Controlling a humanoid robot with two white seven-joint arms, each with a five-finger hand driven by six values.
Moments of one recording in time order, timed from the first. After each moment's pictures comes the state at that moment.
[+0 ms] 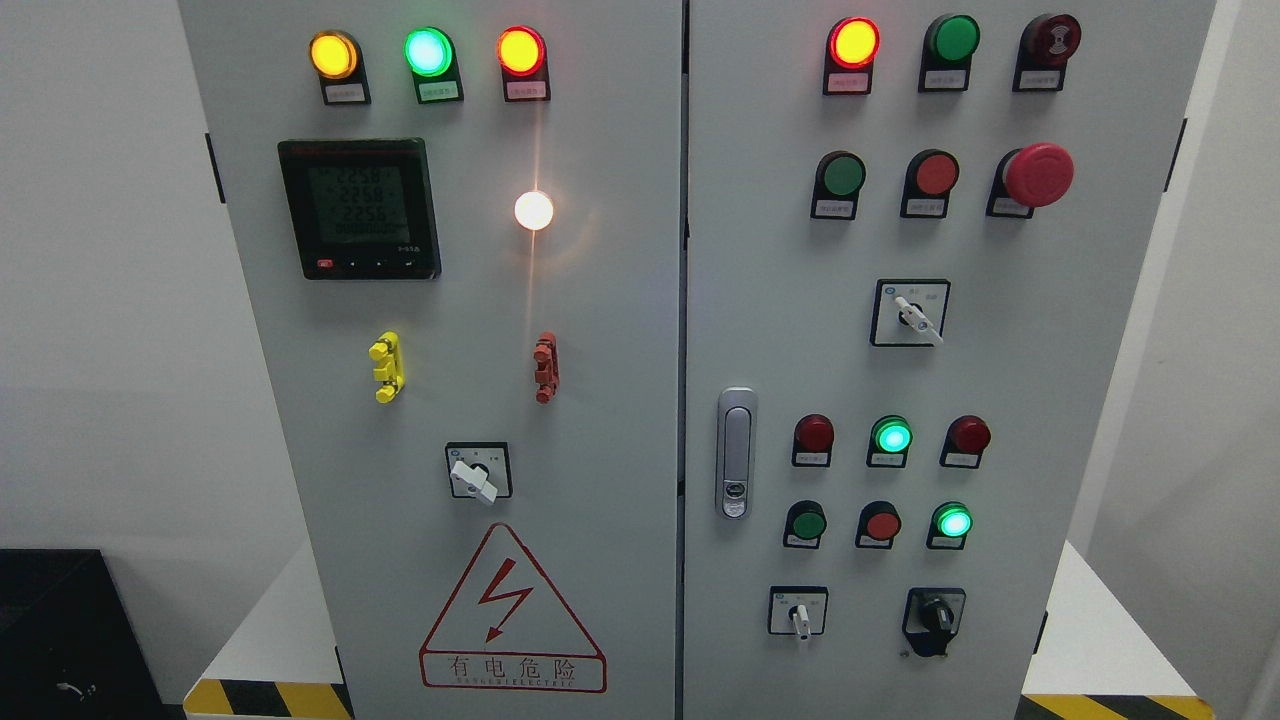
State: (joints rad) left arm 0.00 -0.10 -0.13 0.00 0.06 -0.07 -0.02; right arm 0.15 0.09 0.00 -0.21 -0.15 -0.06 0.34
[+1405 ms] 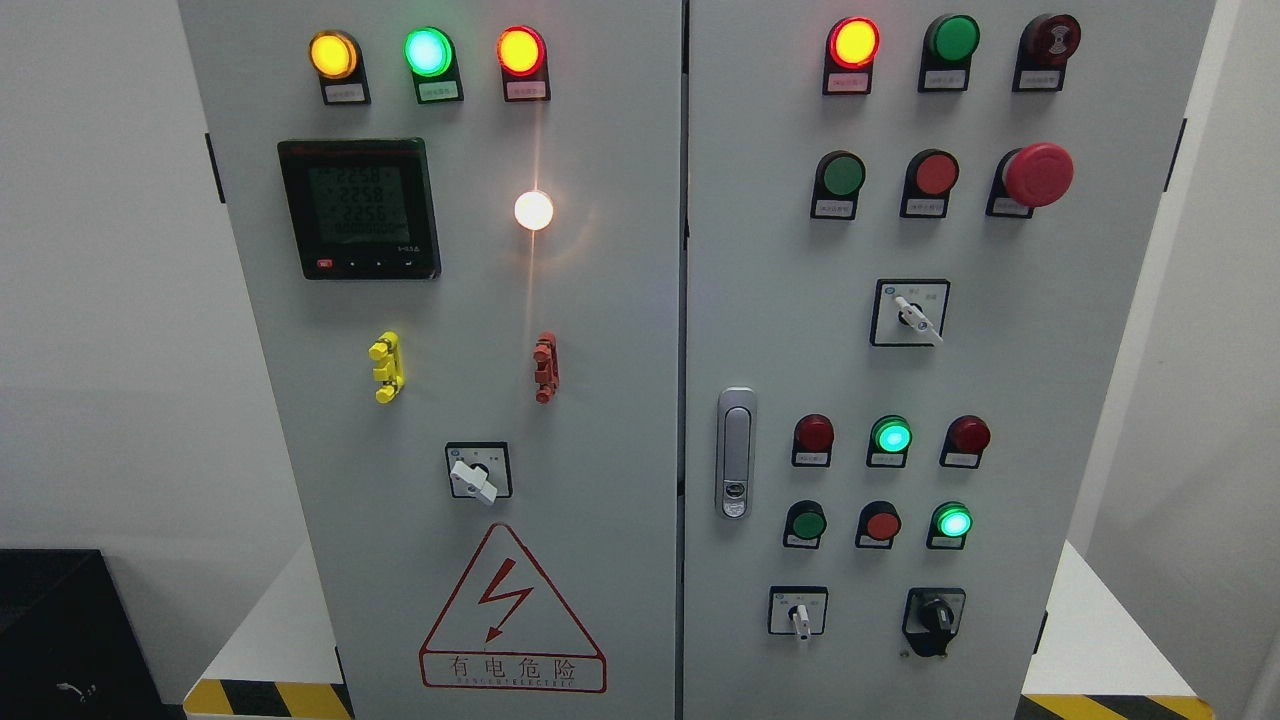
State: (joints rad) left arm 0.00 -0.10 -0.13 0.00 0.06 -0.07 -0.02; right arm 0.24 0.10 -0.04 -0.49 0.02 -0.01 0.35
